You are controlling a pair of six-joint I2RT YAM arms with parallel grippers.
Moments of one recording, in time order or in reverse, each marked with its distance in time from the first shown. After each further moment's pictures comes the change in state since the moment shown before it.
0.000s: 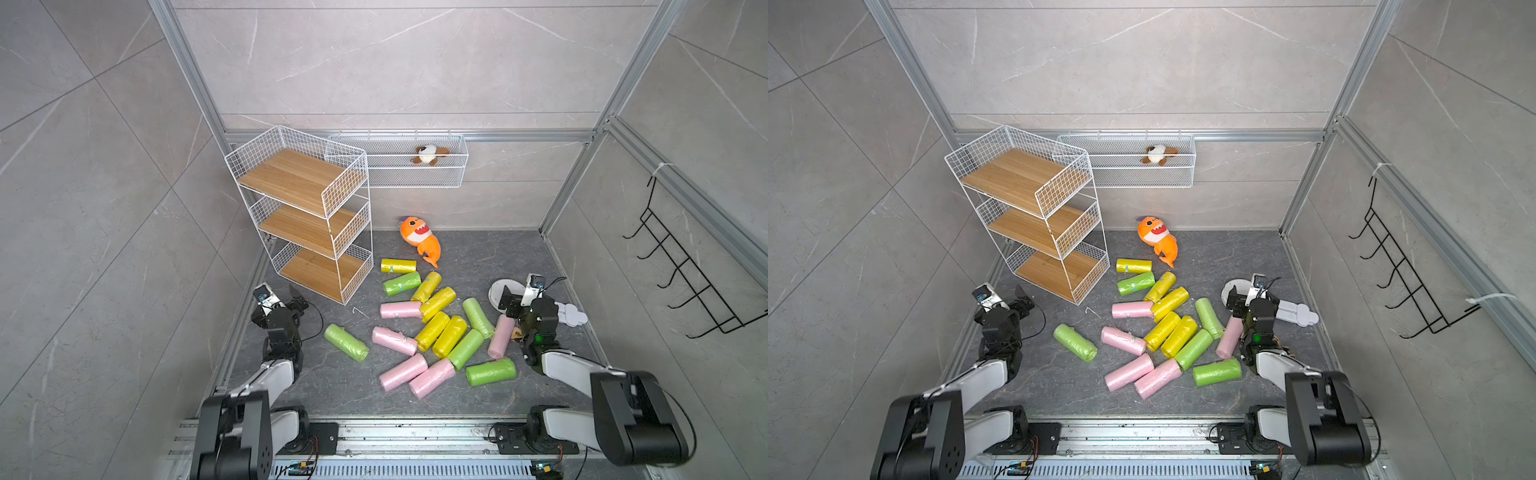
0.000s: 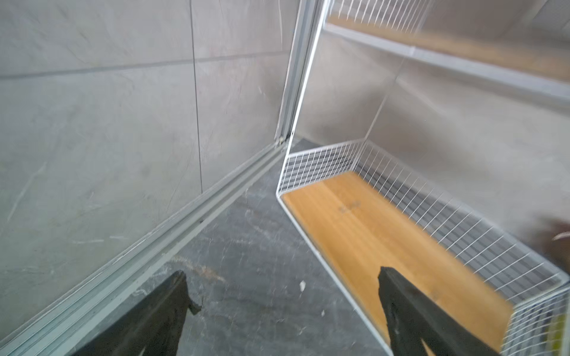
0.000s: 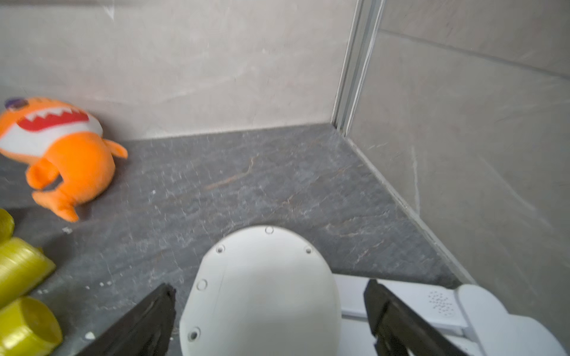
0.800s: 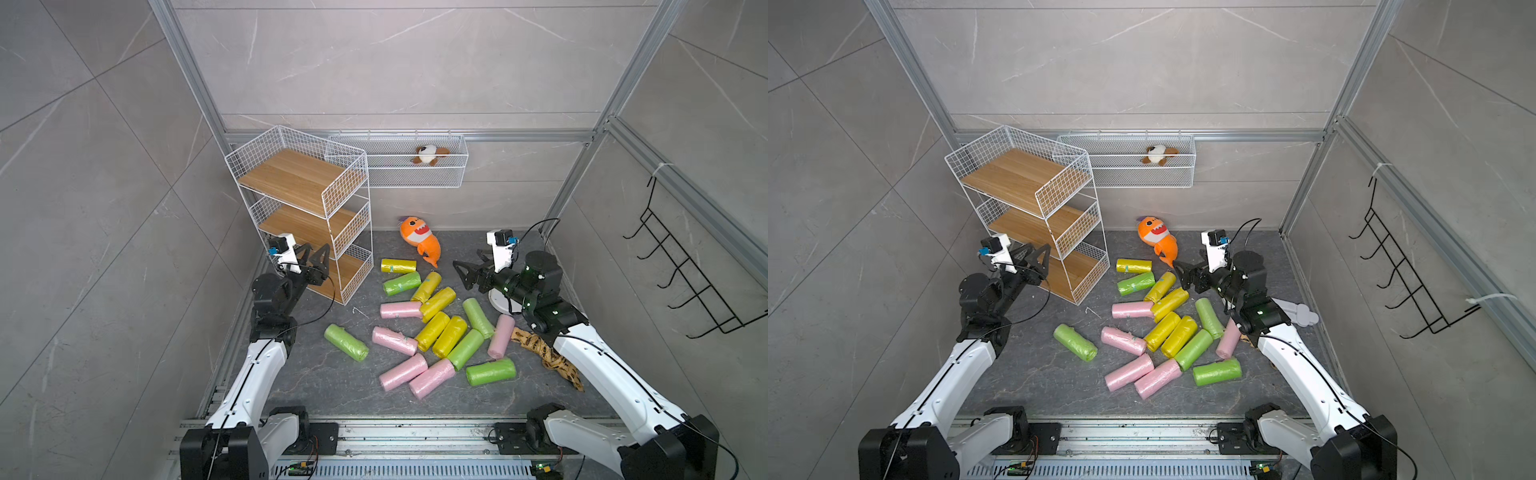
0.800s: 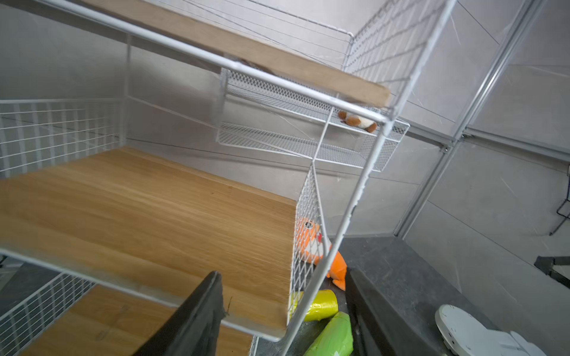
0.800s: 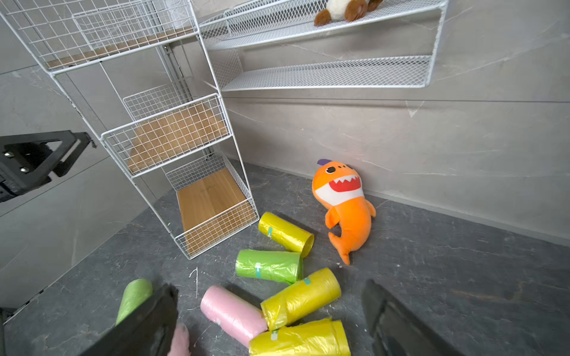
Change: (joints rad) left arm -0.100 0.016 0.410 -0.170 0.752 0.054; right arm 0.294 -0.077 0.600 -0.670 -0.541 0.072
